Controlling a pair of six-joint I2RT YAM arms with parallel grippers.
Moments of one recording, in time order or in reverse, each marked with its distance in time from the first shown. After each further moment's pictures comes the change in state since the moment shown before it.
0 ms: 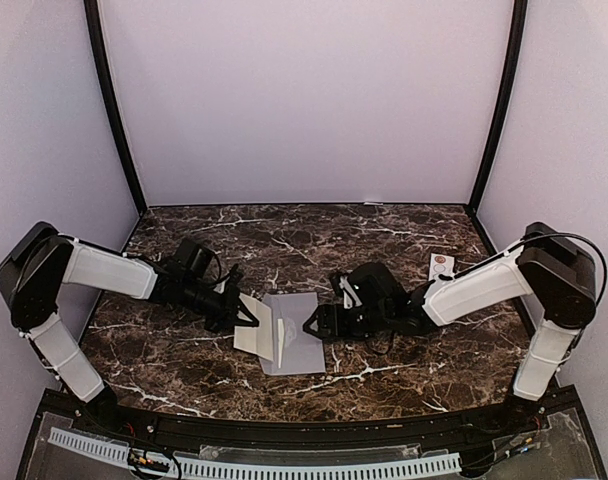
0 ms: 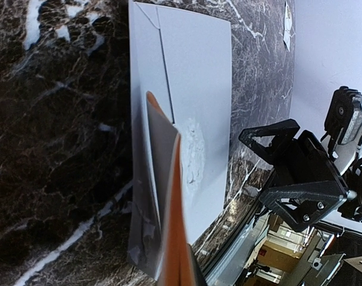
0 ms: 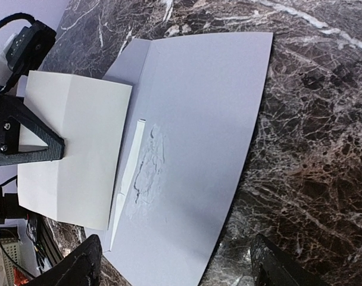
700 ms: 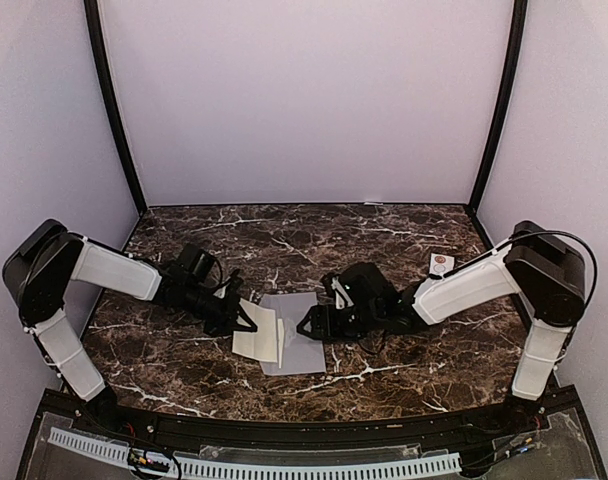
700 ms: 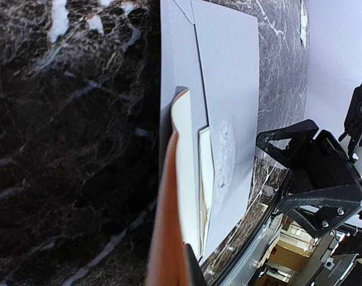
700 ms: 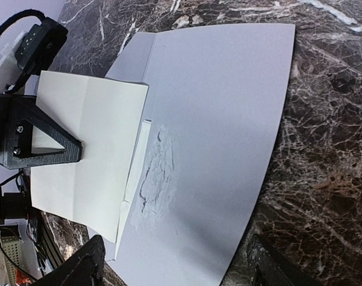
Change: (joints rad) left arm 0.009 0.052 -0.005 0.000 -0.023 0.064; right arm 0.013 0.065 0.058 -0.012 -0.019 0.006
